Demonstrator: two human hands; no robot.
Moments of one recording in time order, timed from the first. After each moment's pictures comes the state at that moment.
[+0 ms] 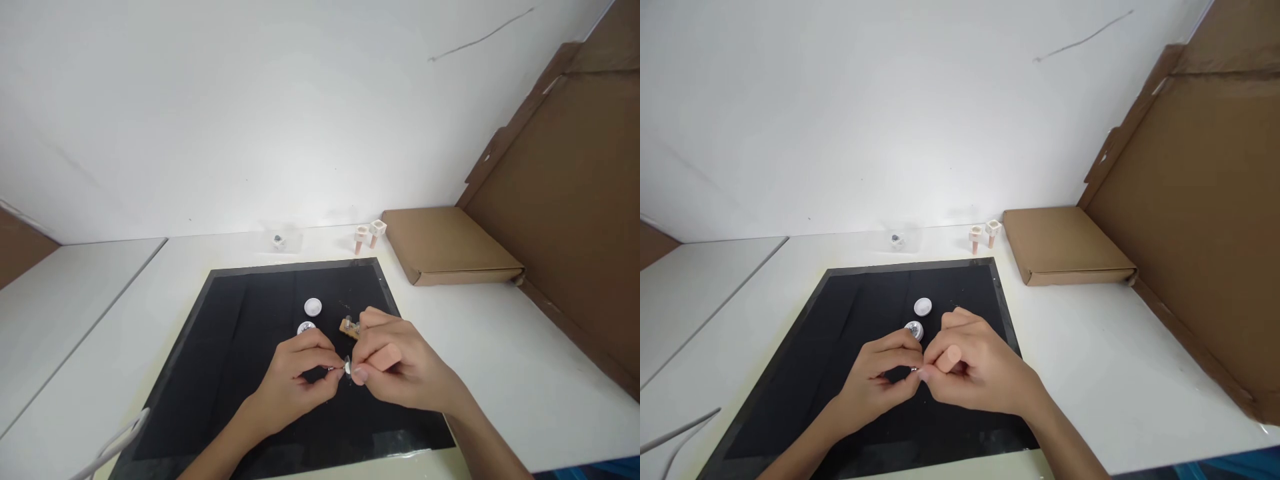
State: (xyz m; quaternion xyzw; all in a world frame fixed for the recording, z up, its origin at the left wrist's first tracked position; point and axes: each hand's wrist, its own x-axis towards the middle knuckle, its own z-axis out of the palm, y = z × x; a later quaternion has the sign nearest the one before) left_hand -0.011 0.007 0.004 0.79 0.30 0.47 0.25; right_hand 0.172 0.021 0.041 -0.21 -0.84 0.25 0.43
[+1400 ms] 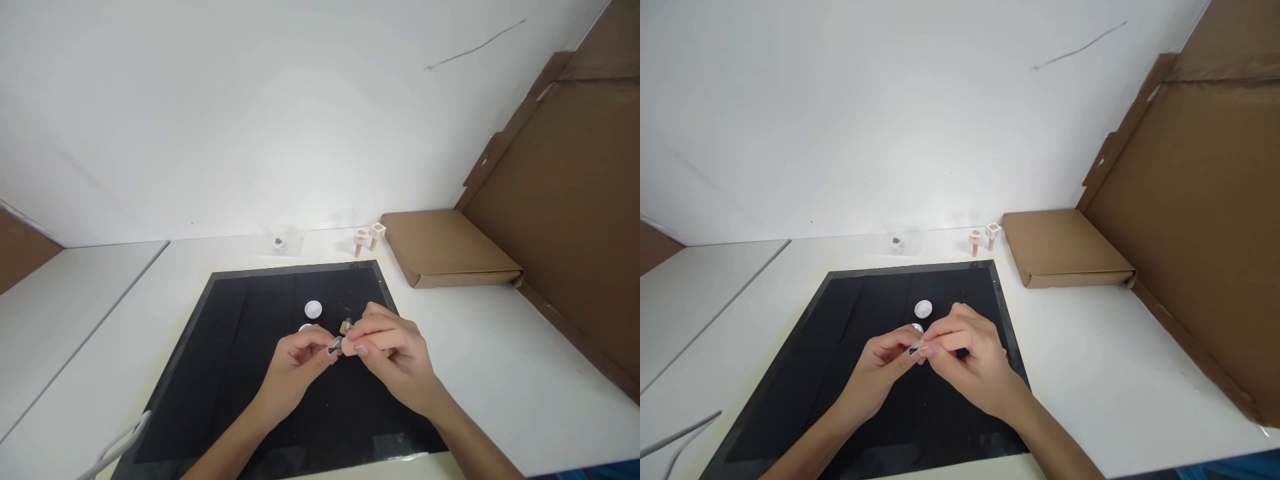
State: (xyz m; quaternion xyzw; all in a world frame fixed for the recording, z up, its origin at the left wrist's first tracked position) left_hand -0.009 0.008 -0.002 0.55 0.36 0.50 0.56; right_hand 0.161 0.018 0.029 -0.25 -0.75 0.25 0.56
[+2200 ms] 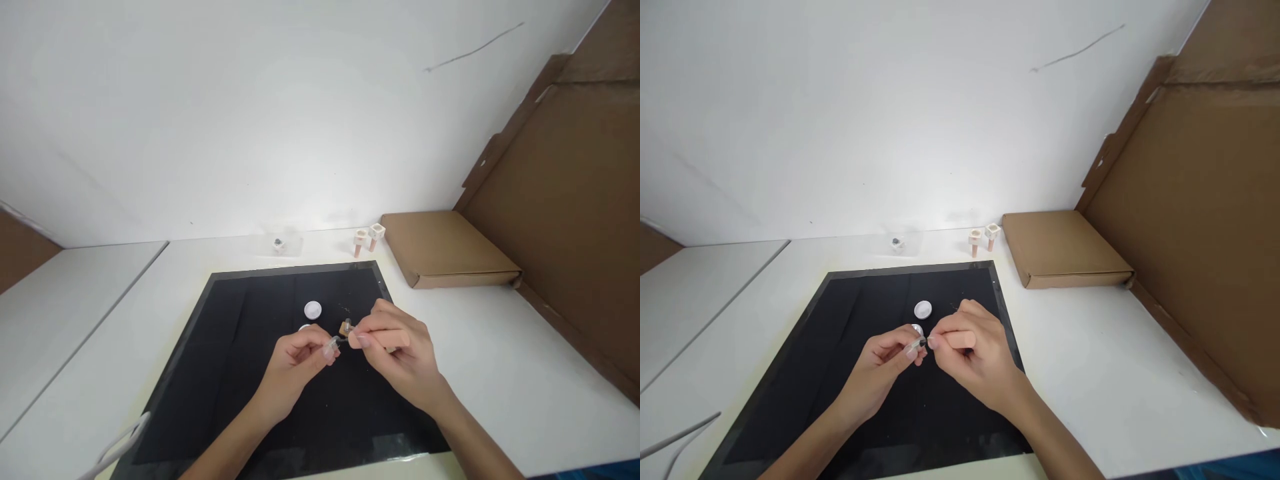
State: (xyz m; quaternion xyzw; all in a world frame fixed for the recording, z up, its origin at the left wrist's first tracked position) left_hand -0.011 0.009 -0.006 0.51 0.36 0.50 0.60; right_hand 0.163 0.019 0.035 -0.27 -0.77 0.15 0.56
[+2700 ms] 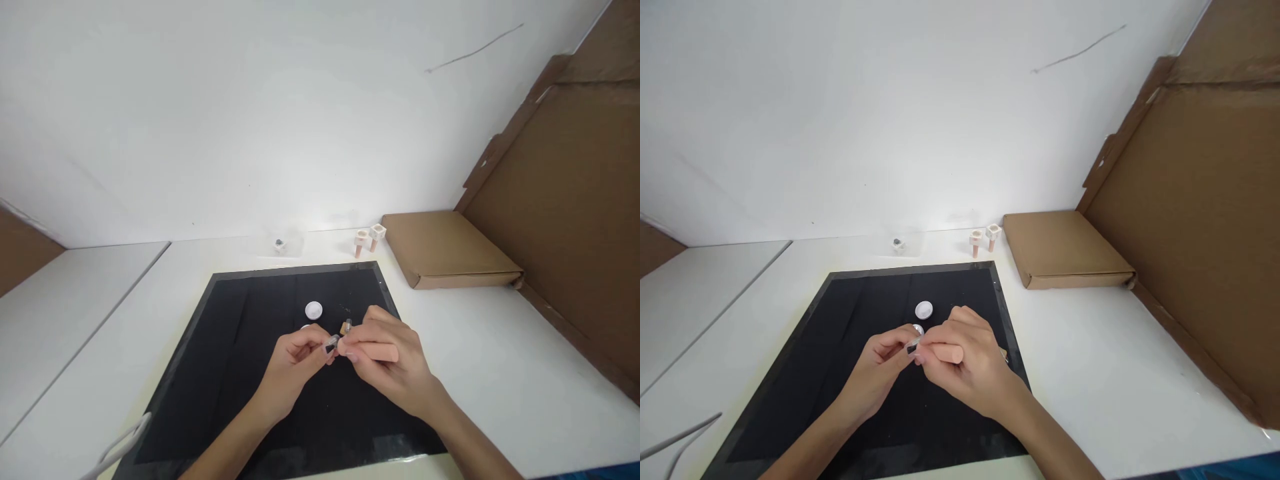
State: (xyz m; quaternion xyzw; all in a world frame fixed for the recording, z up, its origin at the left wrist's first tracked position) left_hand -0.009 0.009 -0.002 0.49 0.37 0.49 0.62; right_hand 0.161 0.014 0.039 -0.29 -0.79 0.18 0.50
